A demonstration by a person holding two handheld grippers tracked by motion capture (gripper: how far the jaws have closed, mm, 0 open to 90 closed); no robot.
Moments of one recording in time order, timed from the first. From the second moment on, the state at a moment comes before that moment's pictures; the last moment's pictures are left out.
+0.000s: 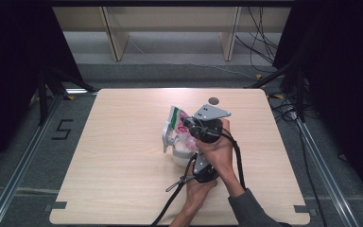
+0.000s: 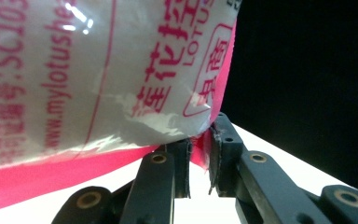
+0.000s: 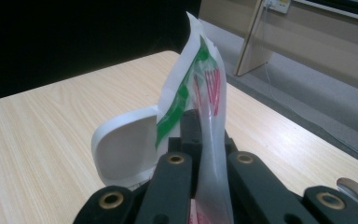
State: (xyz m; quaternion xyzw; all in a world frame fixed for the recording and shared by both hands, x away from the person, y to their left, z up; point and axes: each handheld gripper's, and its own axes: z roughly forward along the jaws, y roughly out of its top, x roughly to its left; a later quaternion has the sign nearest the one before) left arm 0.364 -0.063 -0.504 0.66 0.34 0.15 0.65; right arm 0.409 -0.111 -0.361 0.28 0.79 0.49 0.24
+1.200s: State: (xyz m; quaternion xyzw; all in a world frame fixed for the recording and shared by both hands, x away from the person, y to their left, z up) left arm 0.364 -0.063 -0.504 0.66 0.34 0.15 0.65; right arm 0.409 -0.109 -0.360 0.28 0.80 0.48 0.25
